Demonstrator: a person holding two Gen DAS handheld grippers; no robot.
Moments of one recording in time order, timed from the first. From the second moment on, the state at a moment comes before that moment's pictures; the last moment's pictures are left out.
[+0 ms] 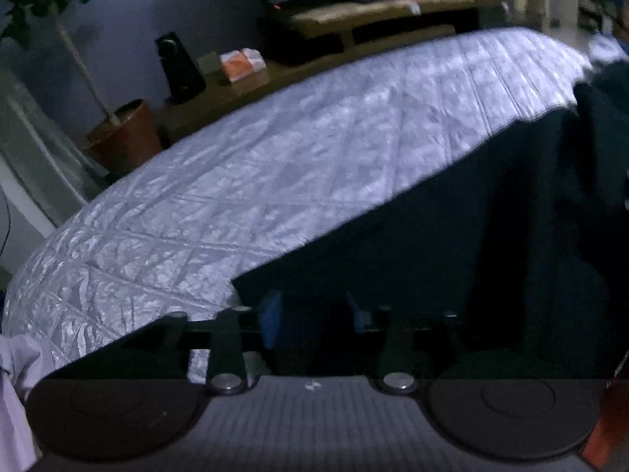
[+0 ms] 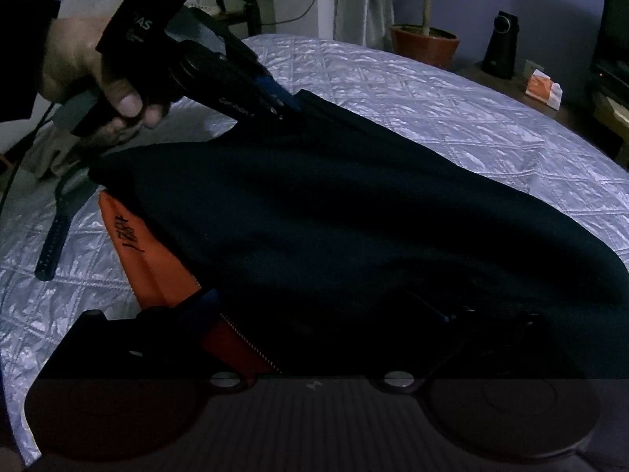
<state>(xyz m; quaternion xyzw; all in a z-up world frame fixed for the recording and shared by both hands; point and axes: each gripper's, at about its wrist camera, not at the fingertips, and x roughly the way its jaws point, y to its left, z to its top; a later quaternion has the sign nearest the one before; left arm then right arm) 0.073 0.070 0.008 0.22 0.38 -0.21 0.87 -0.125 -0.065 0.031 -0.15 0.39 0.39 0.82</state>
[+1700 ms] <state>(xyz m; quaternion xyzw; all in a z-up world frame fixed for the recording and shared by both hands) 0.102 0.101 0.028 0.13 0.28 -0.04 0.95 -0.123 -0.065 0.027 -0.17 0.38 0.36 0.83</state>
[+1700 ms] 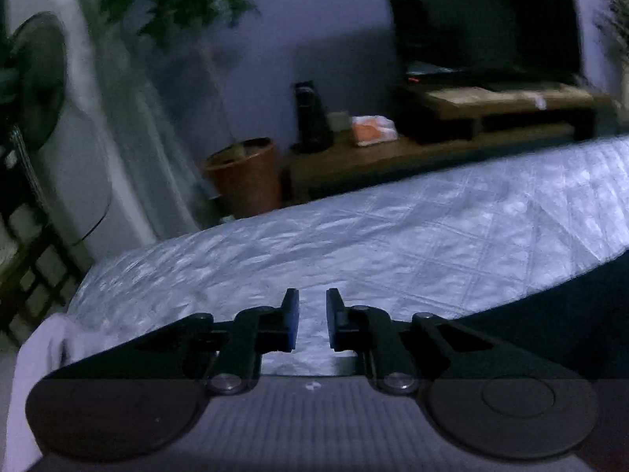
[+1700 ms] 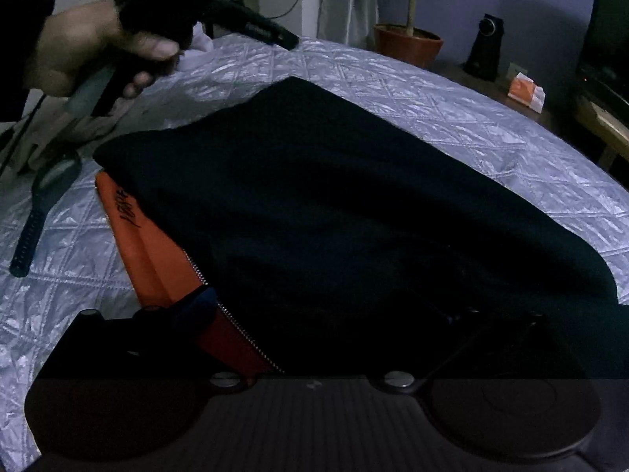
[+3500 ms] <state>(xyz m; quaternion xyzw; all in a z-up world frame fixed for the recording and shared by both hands) 0.041 0.023 -0.001 0.09 0.44 -0.10 0.89 -0.155 -0.059 0.043 -0.23 0.33 0.44 0.80</state>
